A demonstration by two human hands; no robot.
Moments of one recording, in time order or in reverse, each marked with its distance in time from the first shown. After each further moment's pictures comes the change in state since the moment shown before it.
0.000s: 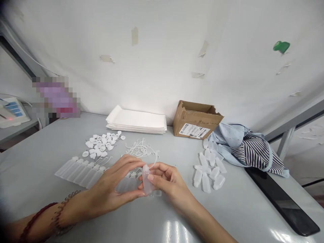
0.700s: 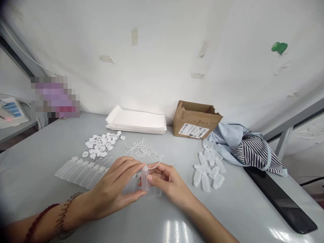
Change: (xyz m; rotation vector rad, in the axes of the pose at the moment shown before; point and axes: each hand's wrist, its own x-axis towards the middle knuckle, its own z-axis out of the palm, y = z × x) left_hand -0.002 0.003 0.004 0.315 0.054 0.162; right_hand 0.004 -0.002 -0.004 -0.180 -0.043 -0.035
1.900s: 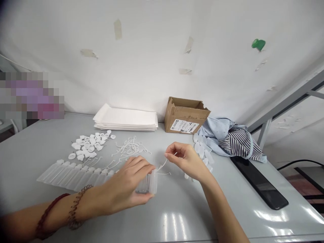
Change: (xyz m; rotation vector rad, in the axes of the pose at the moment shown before) left_hand 0.030 0.015 0.024 -0.134 -0.375 -0.105; right_hand -0.016 -0.045 -0.056 -0.669 0.360 -0.008
